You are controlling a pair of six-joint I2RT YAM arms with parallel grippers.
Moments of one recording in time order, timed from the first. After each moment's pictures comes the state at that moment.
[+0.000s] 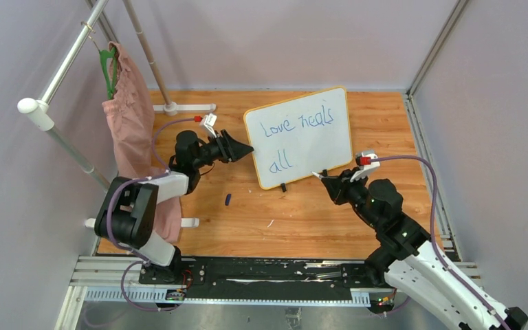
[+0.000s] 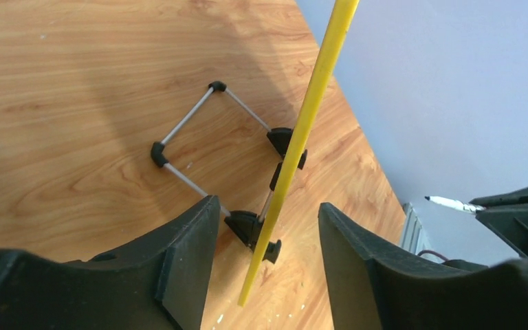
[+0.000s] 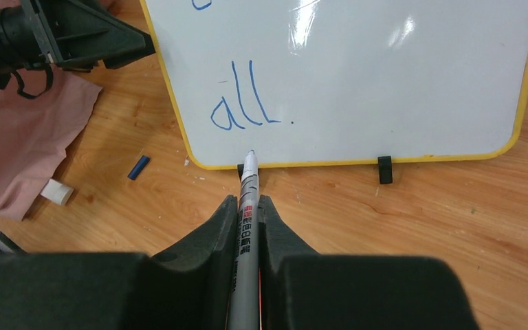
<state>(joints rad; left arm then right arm) -0.24 1.58 0.63 0.85 0.70 -0.74 0.66 0.53 0.52 -0.18 0.14 0.34</state>
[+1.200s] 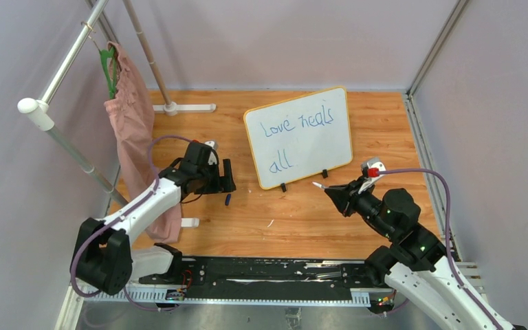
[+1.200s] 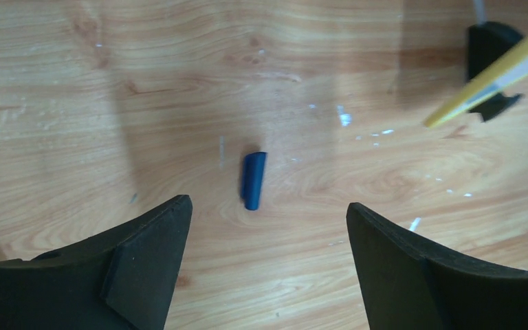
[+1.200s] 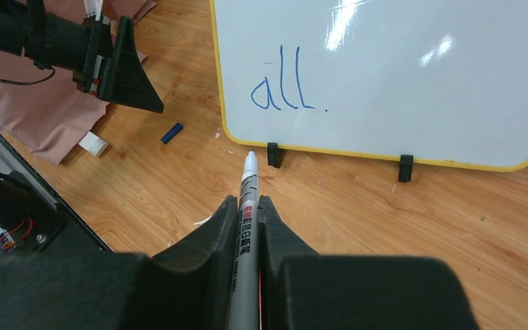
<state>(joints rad) -0.38 1.18 0.71 -0.42 0.10 -0.46 0.66 0.35 0.56 -0.37 -0.02 0.25</state>
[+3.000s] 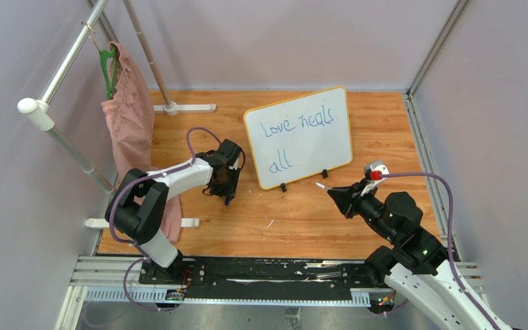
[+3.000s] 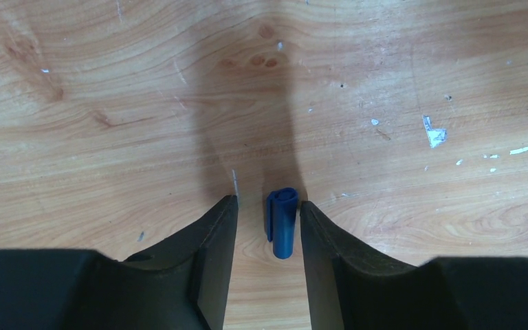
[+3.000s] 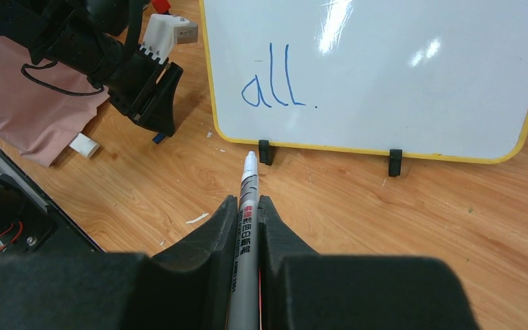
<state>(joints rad) -0.52 1.62 0.92 -0.55 -0.10 -0.33 0.66 0.31 0.55 -0.40 0.01 0.24</state>
